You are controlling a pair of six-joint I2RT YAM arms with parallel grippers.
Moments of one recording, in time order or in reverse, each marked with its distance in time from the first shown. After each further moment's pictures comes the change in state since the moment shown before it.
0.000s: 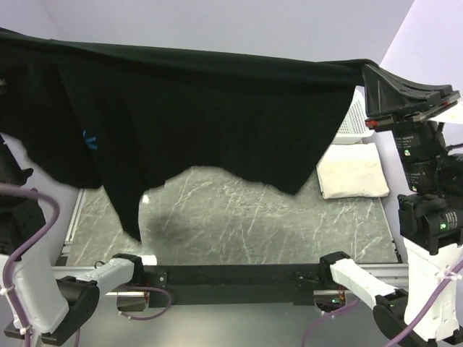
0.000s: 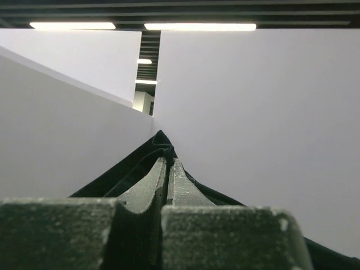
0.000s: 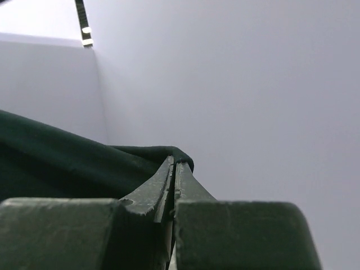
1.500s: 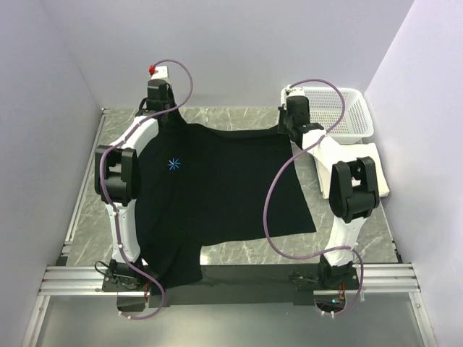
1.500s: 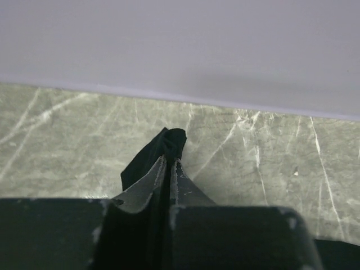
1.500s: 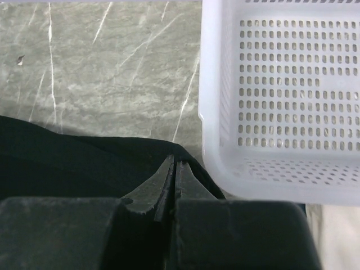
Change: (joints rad) left arm 0.012 1.027 -0.383 0.066 0.177 -0.403; right arm -0.017 0.924 -0.304 0.035 0.336 -0.070
